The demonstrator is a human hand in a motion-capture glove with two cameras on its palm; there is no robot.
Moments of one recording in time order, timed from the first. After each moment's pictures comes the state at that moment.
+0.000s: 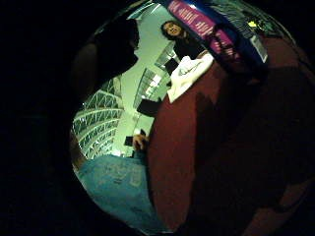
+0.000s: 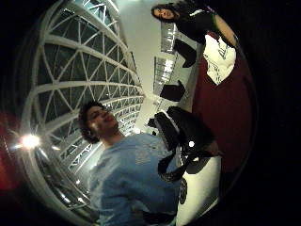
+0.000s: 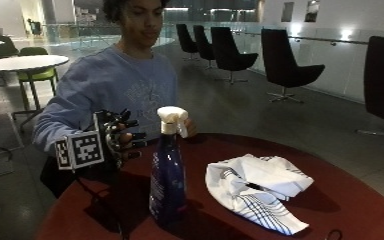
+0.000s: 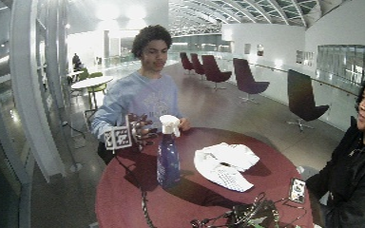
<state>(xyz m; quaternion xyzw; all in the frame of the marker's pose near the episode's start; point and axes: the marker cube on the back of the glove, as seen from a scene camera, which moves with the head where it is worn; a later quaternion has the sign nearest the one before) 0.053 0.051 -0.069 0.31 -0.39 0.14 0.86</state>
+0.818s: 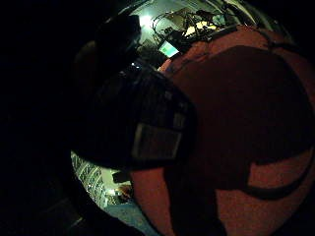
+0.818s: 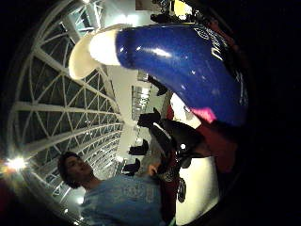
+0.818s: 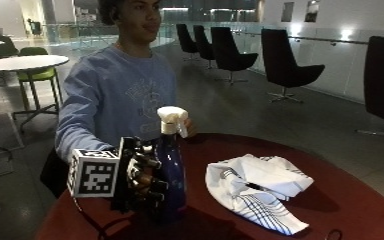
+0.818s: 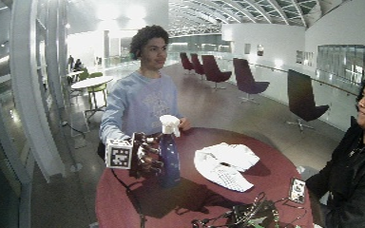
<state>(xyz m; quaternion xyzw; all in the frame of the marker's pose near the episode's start) 0.184 -0.025 -0.076 0.35 -0.30 0.32 0.82</state>
